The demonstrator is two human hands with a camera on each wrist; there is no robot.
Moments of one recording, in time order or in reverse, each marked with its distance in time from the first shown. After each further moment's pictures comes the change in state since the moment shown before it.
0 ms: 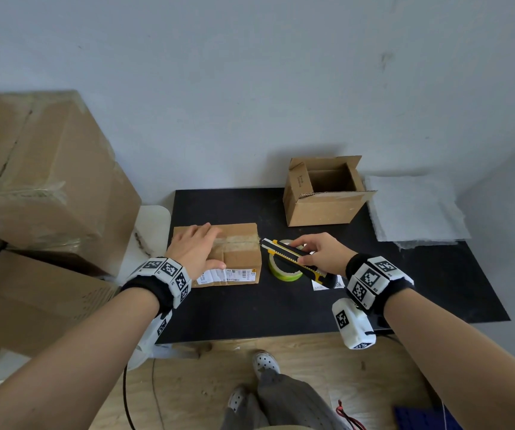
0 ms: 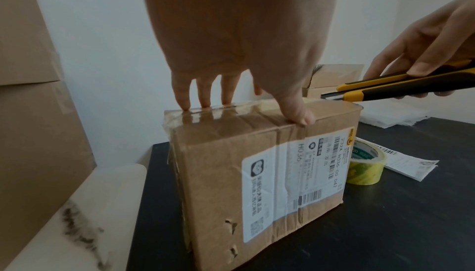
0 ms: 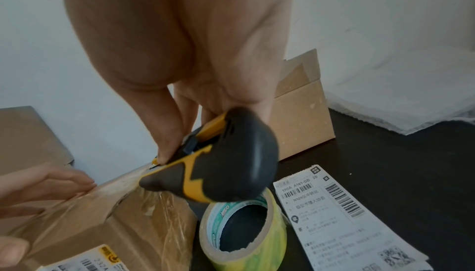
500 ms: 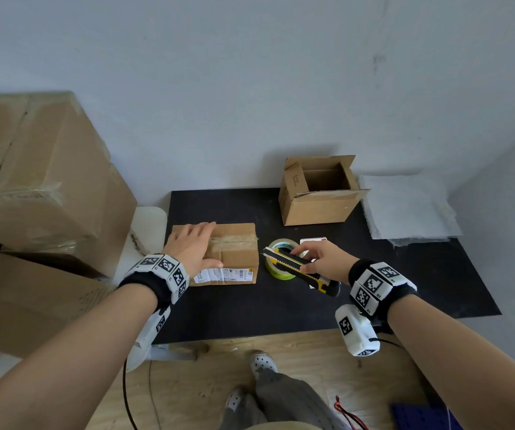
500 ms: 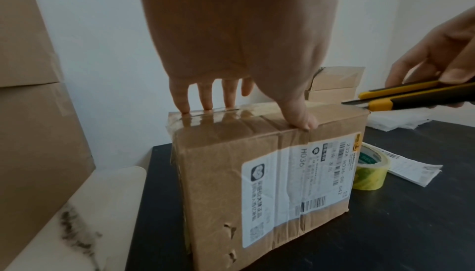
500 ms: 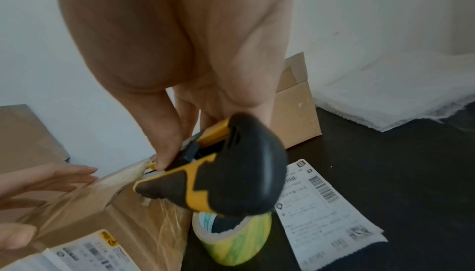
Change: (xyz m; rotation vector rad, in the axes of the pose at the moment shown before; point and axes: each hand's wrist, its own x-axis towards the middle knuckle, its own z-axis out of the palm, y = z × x) left_hand 0.006 -0.005 0.001 0.018 0.003 -0.004; right_hand -0.008 0.011 0.006 0.030 -0.027 0.075
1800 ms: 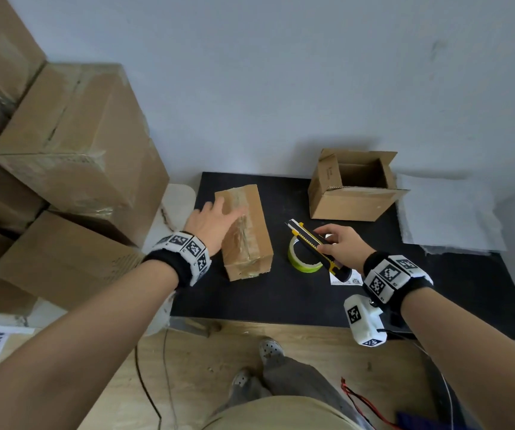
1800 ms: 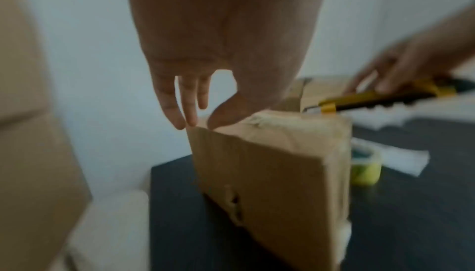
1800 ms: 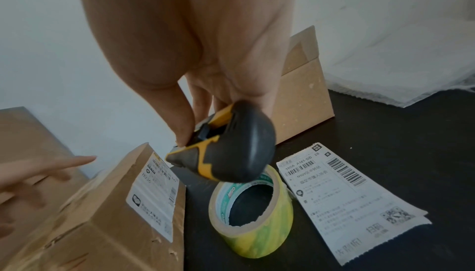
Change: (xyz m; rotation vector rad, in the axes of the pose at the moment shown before) left_hand -0.019 0.007 -0.016 0.151 0.050 -0.035; right_hand 0.021 -0.003 0.007 0.096 0.144 -0.033
